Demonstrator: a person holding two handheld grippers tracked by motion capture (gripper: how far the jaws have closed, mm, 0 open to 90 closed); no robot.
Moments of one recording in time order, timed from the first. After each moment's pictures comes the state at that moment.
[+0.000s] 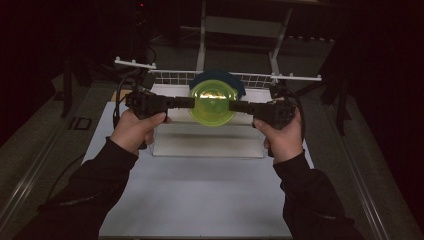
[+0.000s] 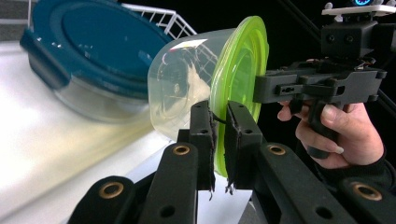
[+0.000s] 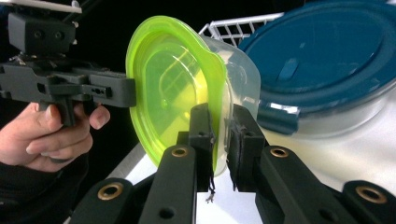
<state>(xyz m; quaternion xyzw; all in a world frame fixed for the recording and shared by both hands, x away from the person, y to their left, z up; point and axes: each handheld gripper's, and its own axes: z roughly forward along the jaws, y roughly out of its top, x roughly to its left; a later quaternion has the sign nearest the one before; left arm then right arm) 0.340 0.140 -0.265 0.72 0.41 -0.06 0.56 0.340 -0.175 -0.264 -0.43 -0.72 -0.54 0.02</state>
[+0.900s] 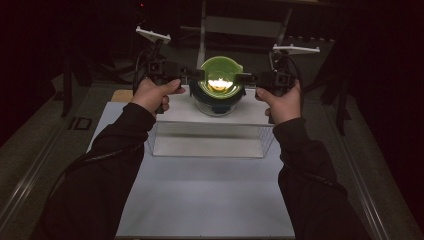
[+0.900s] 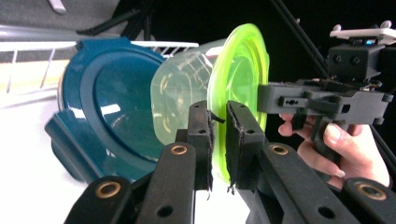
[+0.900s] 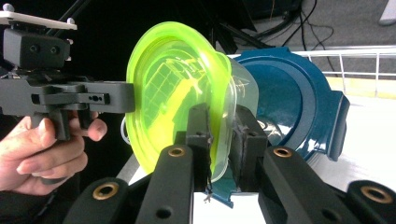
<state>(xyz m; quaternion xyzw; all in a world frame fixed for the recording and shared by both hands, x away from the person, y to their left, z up) 0.424 0.126 -0.261 0.68 0.46 -0.11 0.56 0.414 -0.183 -0.249 -0.49 -0.70 -0.52 0.03</state>
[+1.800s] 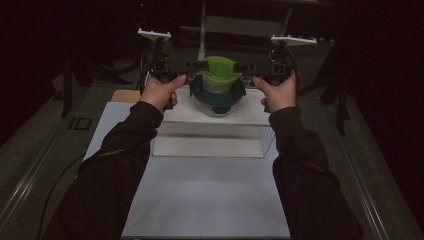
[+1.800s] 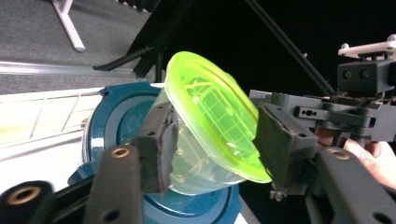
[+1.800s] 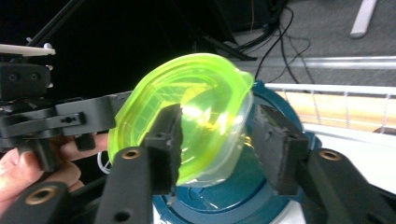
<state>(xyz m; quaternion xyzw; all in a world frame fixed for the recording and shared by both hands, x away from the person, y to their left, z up) 0.437 0.121 -0.269 0.65 0.47 -0.06 0.60 0.439 -0.178 -0.244 -0.51 -0.69 -0.52 -0.01</state>
